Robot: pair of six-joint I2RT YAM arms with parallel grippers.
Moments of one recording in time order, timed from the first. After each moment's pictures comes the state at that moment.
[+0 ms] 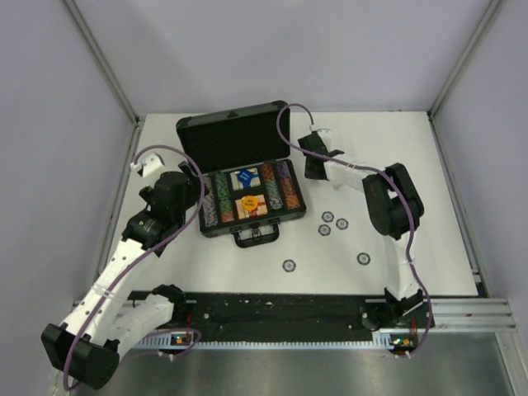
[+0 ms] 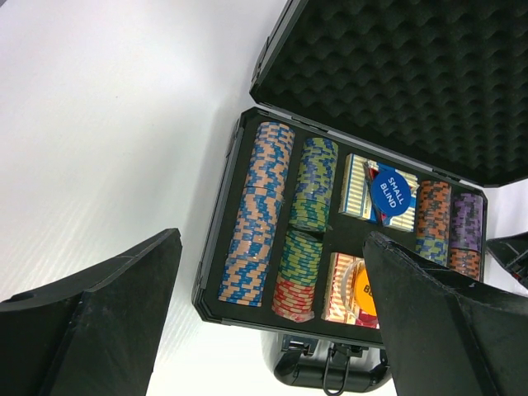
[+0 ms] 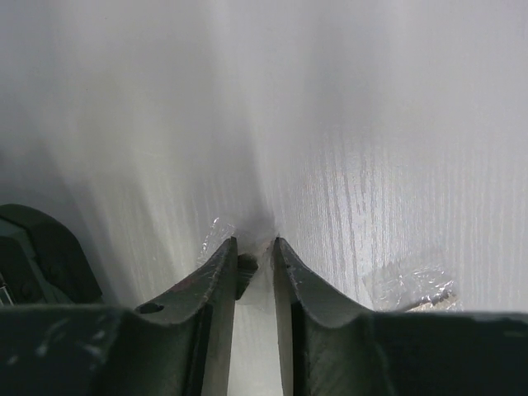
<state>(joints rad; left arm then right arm) -0.39 0.89 0.87 -0.53 -0.54 -0.74 0.49 2.11 1.49 -0.30 0.40 0.47</state>
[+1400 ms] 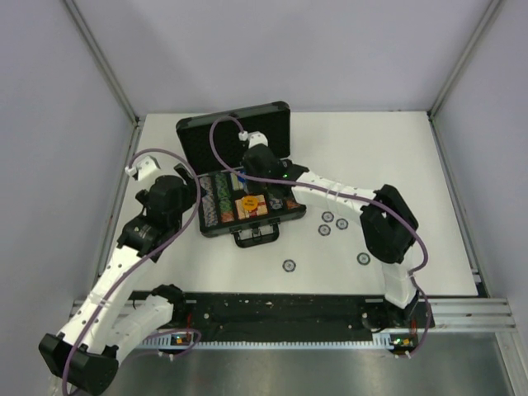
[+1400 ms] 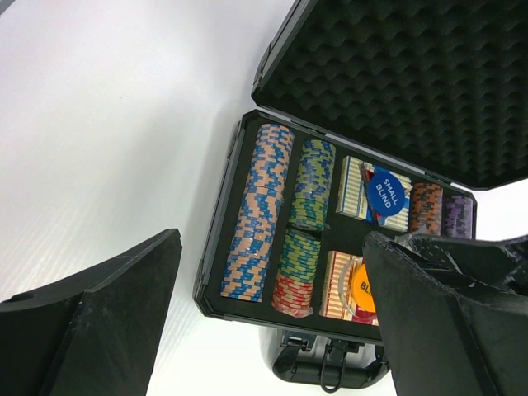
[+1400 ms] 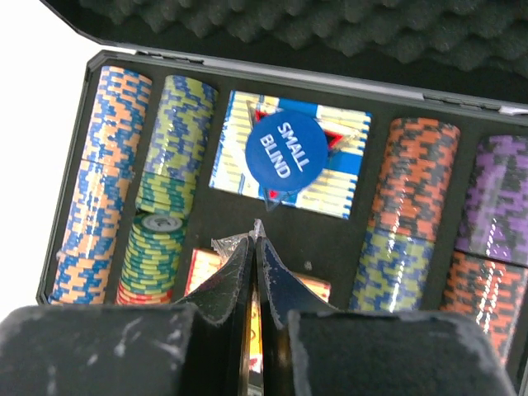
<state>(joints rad) -0.38 0.83 0.86 -0.55 -0.54 -0.74 0.89 1.95 1.56 -0.25 0.22 0.41</state>
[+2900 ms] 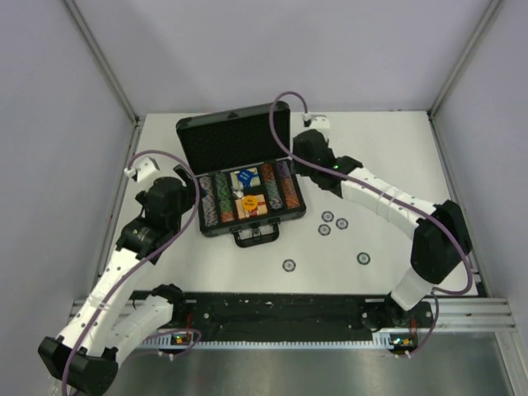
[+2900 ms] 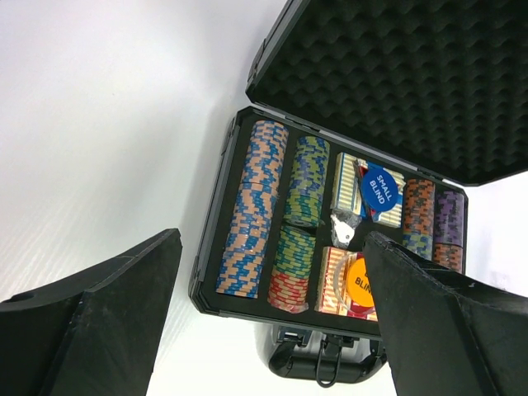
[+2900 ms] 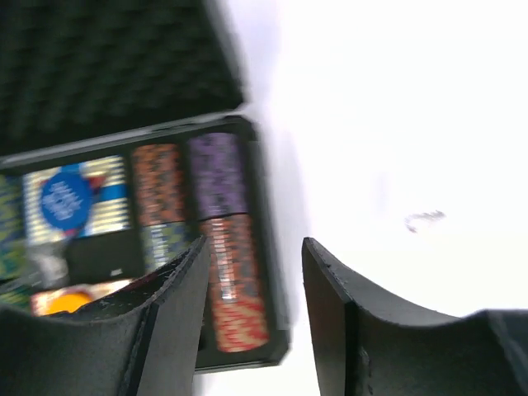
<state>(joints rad) -0.38 0.81 0.85 -0.55 -0.53 -0.75 0.73 1.67 1.39 -0.33 0.44 0.43</state>
